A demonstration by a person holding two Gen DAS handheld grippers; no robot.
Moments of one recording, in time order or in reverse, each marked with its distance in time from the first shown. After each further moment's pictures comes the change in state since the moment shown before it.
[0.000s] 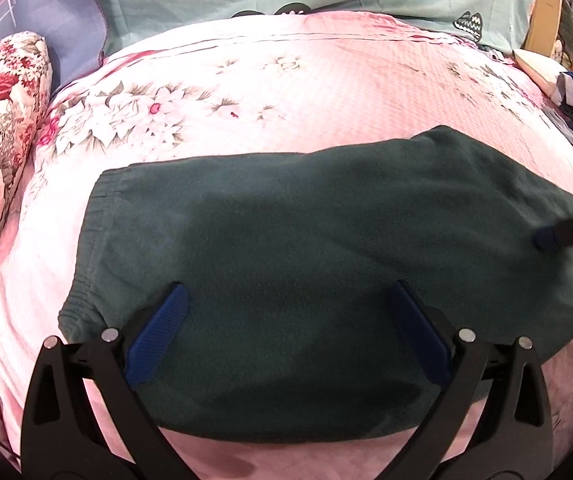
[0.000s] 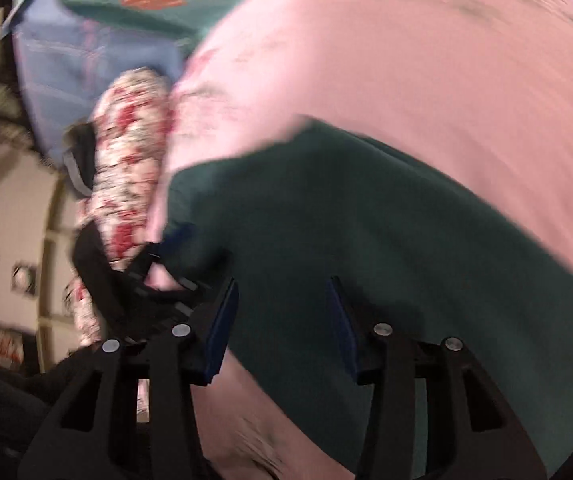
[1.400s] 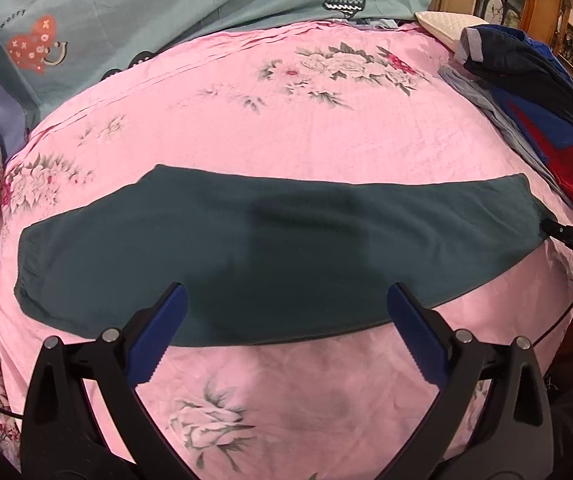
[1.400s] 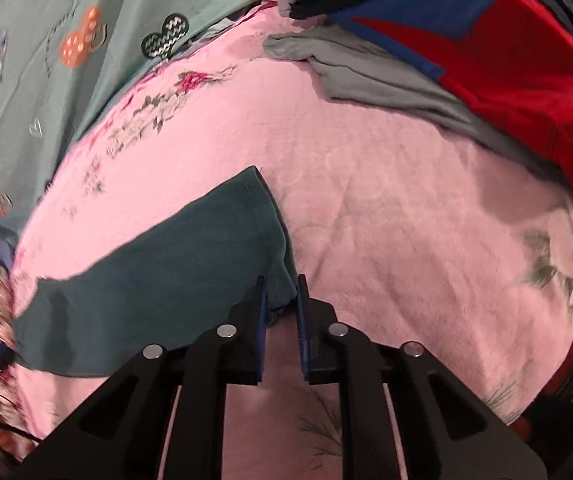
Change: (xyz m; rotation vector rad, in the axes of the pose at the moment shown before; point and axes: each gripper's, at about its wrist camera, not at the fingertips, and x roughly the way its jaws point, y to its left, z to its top) left arm -0.106 -0.242 0.014 0.134 0.080 -0.092; right arm -0.296 -0.209 -0.172 0.416 -0.589 -0.515
